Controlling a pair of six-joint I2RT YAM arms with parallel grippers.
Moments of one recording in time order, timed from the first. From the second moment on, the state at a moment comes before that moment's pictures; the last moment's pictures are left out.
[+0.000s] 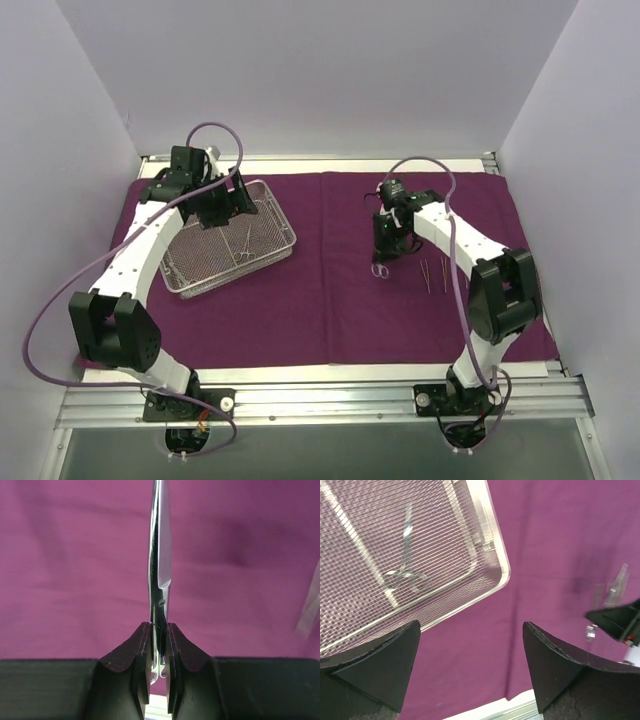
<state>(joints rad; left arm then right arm) -0.17 1.55 1.49 -0.76 0.25 -0.50 0.38 1.71 1.33 -0.79 -0.14 0.42</state>
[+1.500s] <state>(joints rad) -0.23 2.17 1.87 -1.05 -0.03 -0.36 0.33 2.03 1.44 -1.02 0.18 0.35</state>
